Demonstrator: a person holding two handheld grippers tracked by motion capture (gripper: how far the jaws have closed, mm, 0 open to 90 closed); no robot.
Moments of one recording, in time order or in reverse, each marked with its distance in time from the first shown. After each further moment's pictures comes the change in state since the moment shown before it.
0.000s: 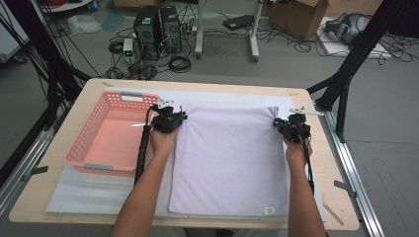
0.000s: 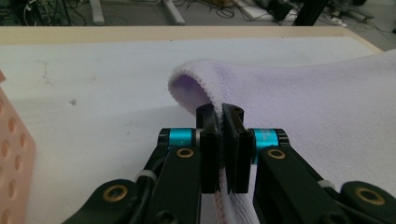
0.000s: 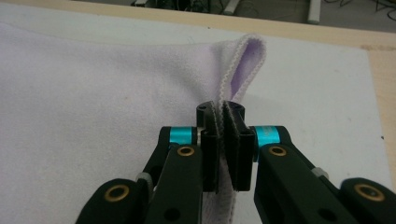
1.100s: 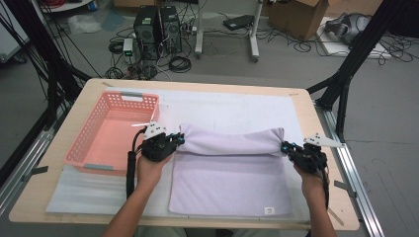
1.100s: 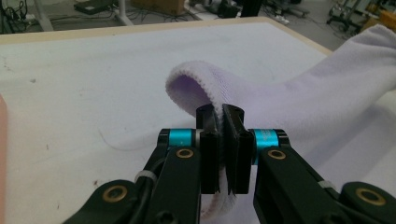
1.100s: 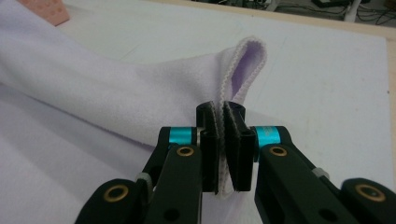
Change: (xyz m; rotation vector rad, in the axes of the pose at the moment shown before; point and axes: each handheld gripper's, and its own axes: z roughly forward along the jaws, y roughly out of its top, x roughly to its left) left arm -0.032 -0.042 -0.090 -0.043 -0.174 0.130; right arm 0.016 -0.056 -0.086 -0.049 0.127 -0.075
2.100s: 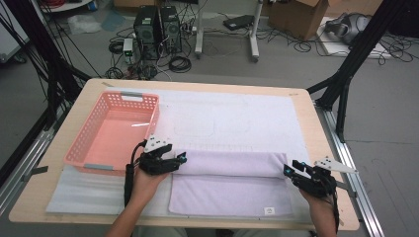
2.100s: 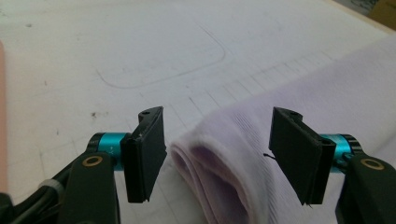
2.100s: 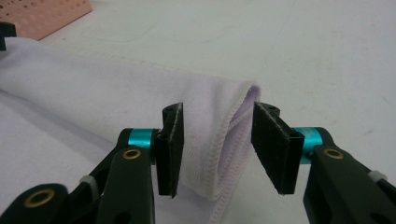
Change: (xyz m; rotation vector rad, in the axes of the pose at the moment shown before) left arm -0.002 -0.024 -0.003 0.116 0.037 -0.032; right arm 0.010 -0.043 -0.037 -0.002 0.038 0.085
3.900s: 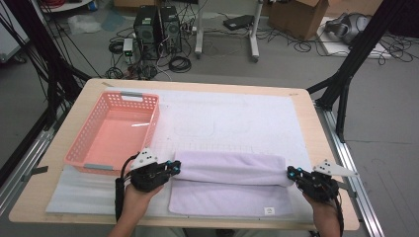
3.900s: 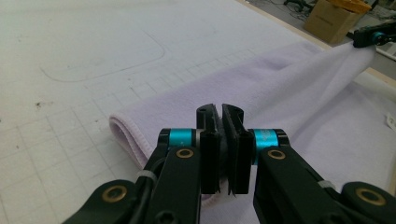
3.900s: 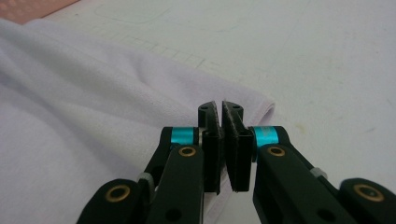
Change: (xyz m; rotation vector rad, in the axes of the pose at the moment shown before) left arm -0.022 -0.024 -0.050 -0.065 -0.189 0.043; right arm 0.010 -0.003 -0.015 0.033 0.021 -0.099
